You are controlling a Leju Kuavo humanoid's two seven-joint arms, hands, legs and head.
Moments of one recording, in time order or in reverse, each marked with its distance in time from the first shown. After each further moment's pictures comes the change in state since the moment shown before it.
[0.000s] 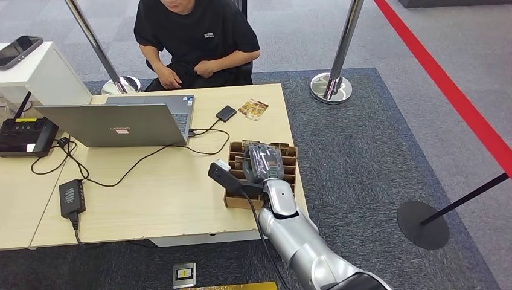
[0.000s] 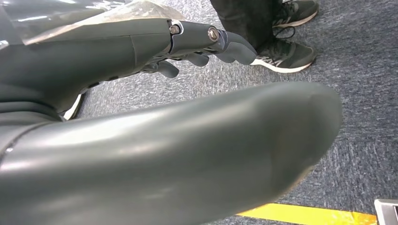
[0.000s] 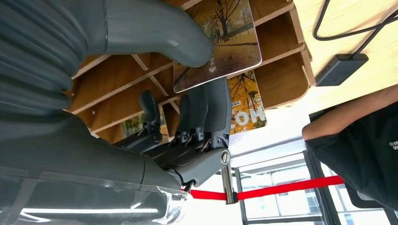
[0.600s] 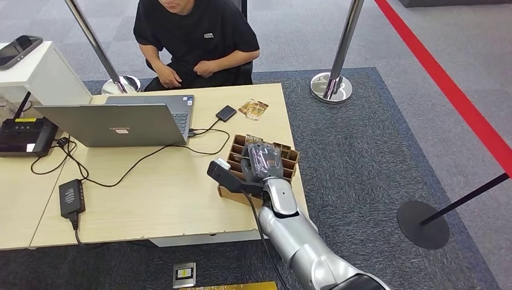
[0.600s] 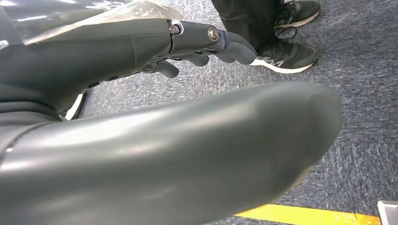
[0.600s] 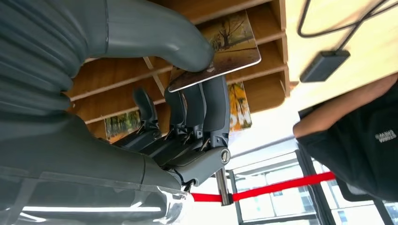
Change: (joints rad) left arm 0.005 0.000 0.000 0.000 0.001 0.004 -0.002; right arm 0.007 0.002 -0.006 -0.035 -0.037 -0.026 -0.057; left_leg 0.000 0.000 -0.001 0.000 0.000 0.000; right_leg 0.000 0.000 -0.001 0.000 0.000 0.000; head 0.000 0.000
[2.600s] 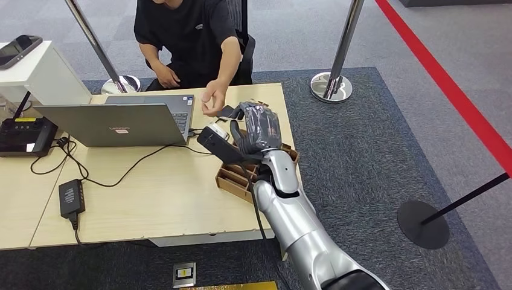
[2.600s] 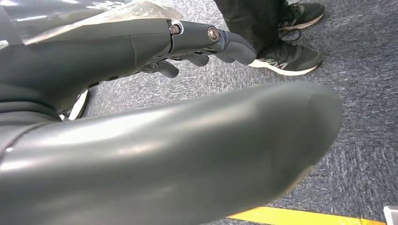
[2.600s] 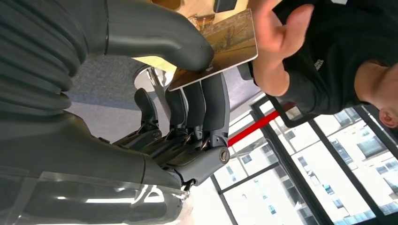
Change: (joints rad) left arm 0.003 -0.001 0.000 0.000 -0.002 0.013 0.010; right arm -0.030 0.027 0.017 -0.272 -0.123 0.043 -0.090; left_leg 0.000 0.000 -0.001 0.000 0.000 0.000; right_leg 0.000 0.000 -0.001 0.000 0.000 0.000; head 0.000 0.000
